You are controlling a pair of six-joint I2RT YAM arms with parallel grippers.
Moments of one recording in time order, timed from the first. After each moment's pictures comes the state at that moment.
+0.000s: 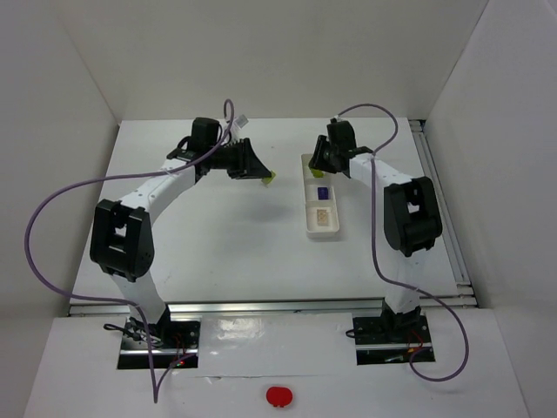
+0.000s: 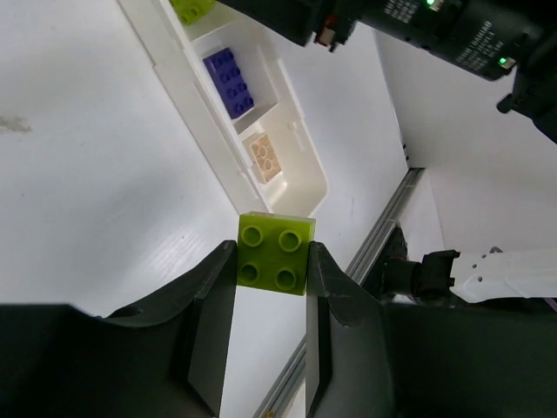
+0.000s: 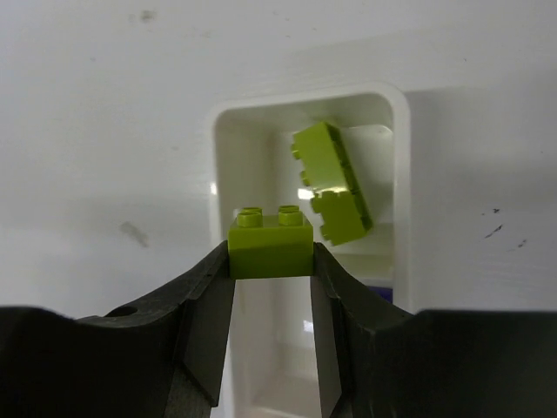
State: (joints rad) left arm -0.28 1.77 1.42 -0.26 0.77 -0.49; right arm 0.29 1.93 1.45 -0.20 -0.05 0.48
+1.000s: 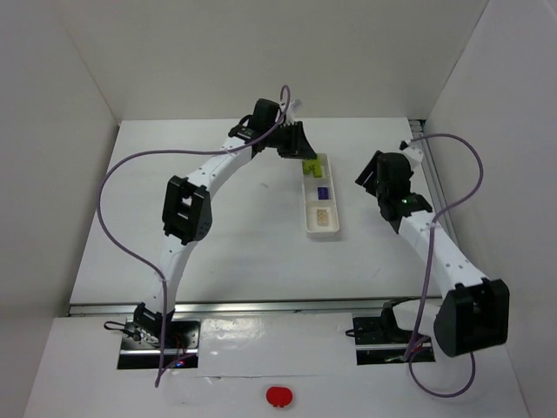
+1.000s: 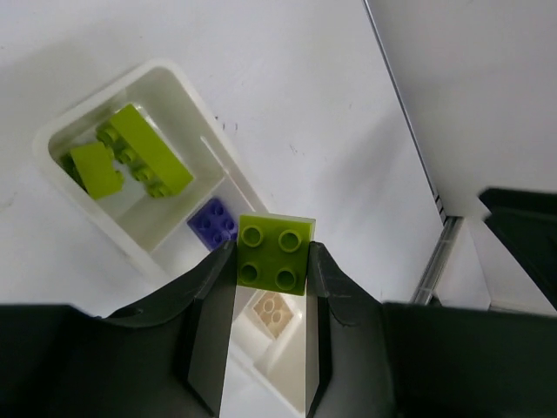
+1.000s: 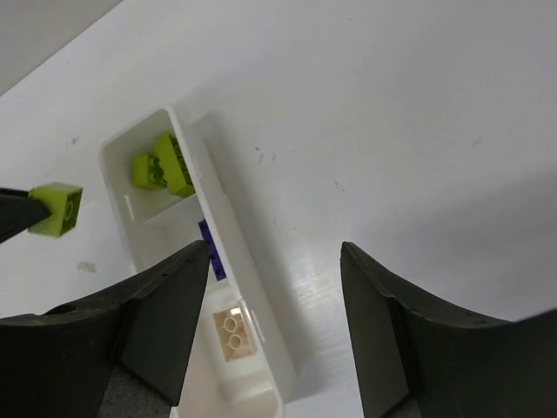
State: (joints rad) left arm -0.47 2.38 2.25 -0.45 0.63 -0.49; right arm 0.19 1.23 0.92 -0.21 0.34 0.60
